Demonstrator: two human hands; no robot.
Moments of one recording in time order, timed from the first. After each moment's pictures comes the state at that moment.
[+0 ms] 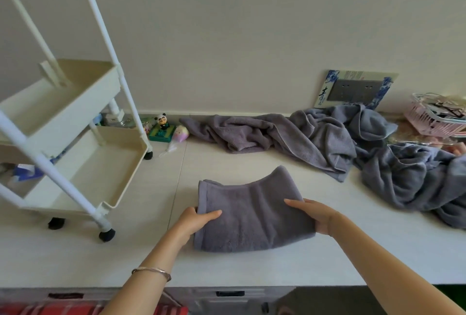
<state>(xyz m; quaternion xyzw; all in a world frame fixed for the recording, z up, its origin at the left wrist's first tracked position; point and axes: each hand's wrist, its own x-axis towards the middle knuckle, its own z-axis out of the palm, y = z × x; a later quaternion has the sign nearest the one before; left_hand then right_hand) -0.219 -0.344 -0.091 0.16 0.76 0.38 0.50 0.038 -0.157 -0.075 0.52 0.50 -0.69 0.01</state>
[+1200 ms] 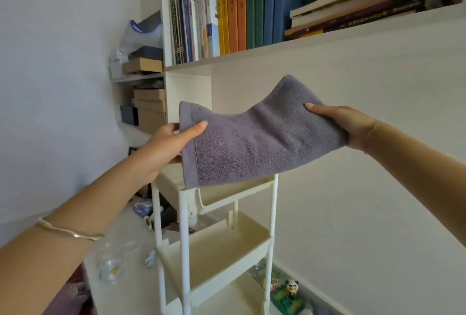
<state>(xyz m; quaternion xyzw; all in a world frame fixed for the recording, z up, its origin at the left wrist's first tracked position) -0.357 -0.445 0.397 0.16 0.76 0.62 -0.08 -0.331 -0.116 0.441 0.01 0.77 -0.62 -0.16</state>
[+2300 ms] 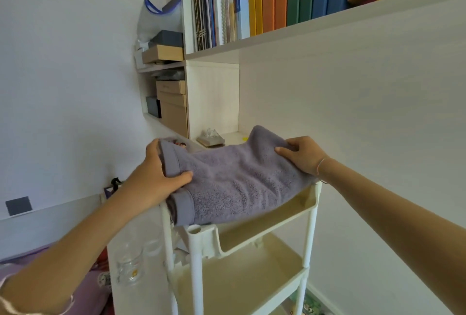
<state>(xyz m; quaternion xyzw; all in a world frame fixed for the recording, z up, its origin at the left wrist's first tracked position) -0.443 -0.489 0.372 0.05 0.89 0.42 -0.17 -0.520 -0.190 0.380 -0.07 0.92 -0.33 -0.18</state>
